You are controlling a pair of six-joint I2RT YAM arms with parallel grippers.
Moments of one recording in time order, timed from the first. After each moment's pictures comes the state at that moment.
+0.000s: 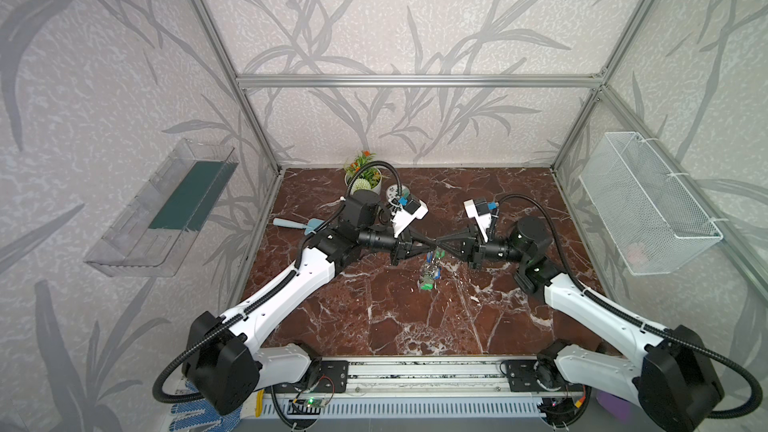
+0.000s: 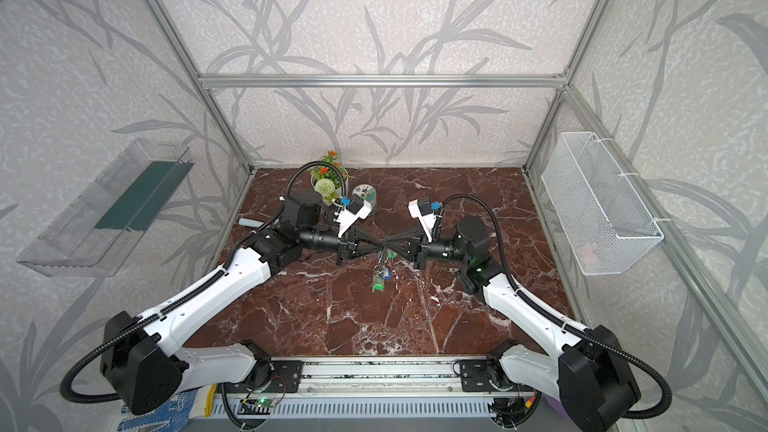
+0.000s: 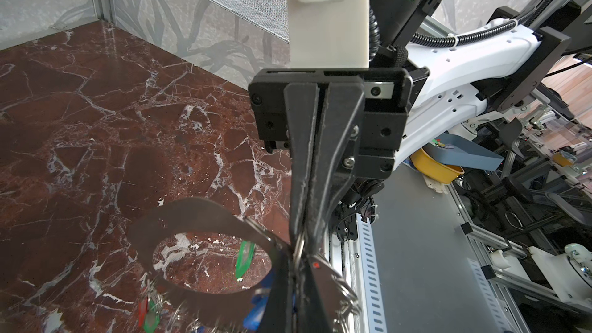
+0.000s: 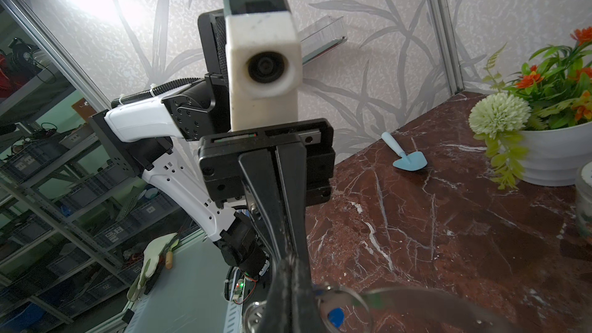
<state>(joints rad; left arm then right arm) -0.58 1.27 1.06 -0.26 0.94 -0.02 0.51 1.14 0.66 0.57 -0.95 0.57</state>
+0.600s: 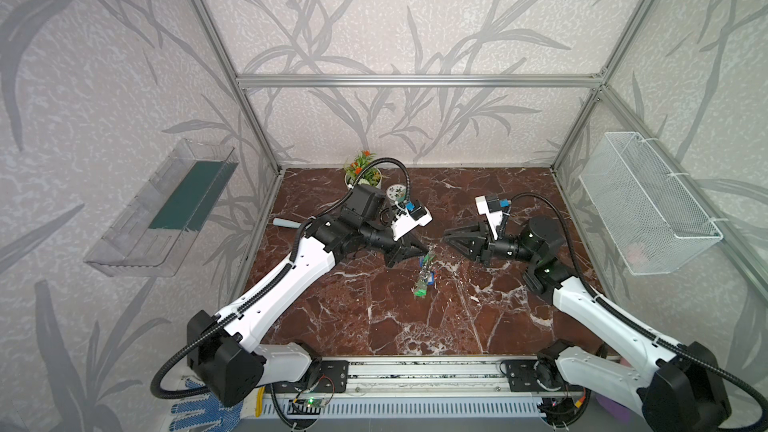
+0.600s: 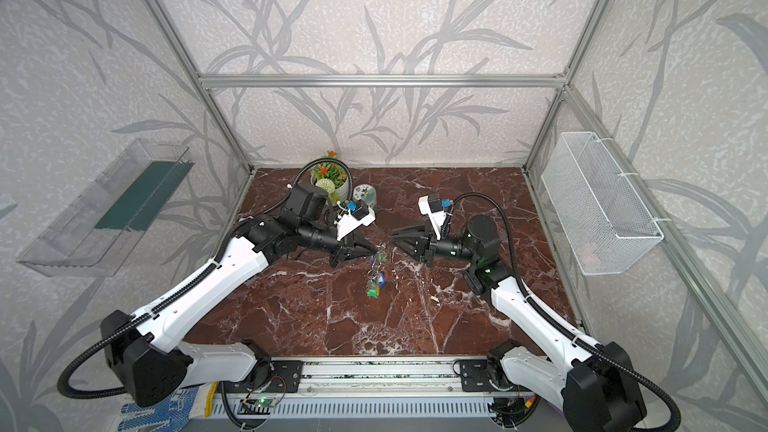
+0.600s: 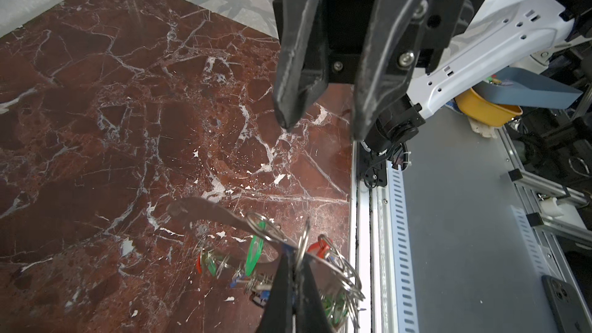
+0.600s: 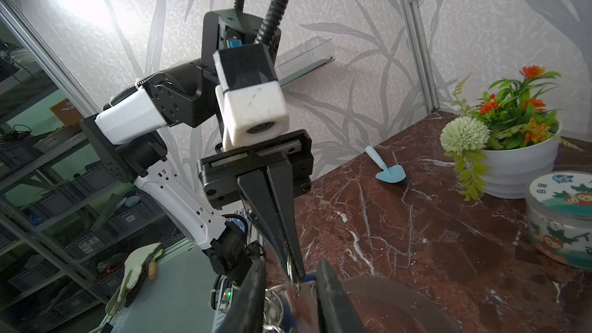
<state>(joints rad) -0.59 1.33 1.28 -0.74 0.79 0.32 0.46 1.07 0.68 0.47 -0.94 0.50</state>
